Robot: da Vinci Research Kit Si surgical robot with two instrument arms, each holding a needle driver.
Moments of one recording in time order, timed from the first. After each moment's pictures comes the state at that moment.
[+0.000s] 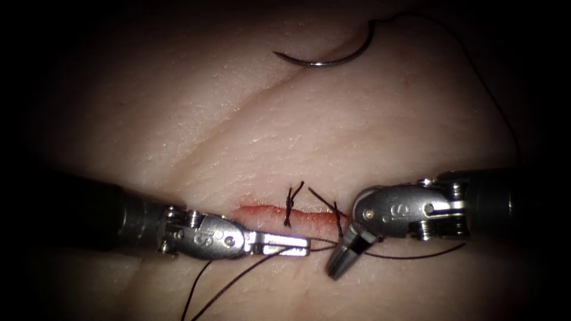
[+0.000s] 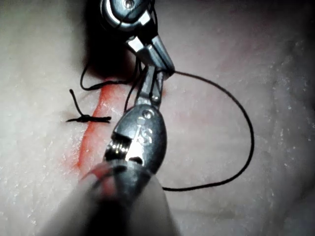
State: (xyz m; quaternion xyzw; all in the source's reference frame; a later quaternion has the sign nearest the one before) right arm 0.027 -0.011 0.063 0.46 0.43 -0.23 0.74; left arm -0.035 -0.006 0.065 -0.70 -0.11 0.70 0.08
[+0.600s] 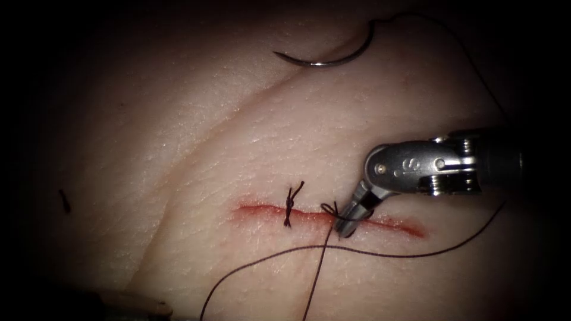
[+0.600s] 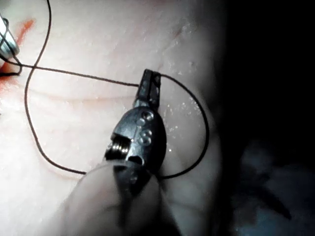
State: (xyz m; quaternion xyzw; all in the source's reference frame) right arm 0.026 -0.006 0.065 0.44 0.44 -0.18 0.76; left arm -0.036 -0.019 0.059 -0.69 -0.14 0.71 0.05
